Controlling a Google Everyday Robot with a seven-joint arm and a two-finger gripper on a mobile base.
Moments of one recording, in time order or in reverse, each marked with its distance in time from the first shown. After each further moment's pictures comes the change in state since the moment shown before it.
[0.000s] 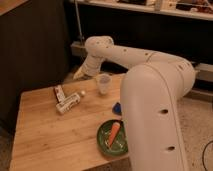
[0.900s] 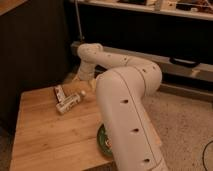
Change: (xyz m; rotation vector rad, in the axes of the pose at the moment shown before) arm -0.014 -0.013 0.087 0.079 0.120 0.151
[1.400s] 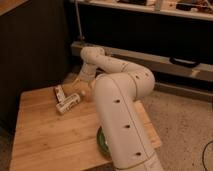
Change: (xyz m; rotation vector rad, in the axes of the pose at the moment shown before) arm -0.014 0.007 0.027 0.014 0.052 0.020
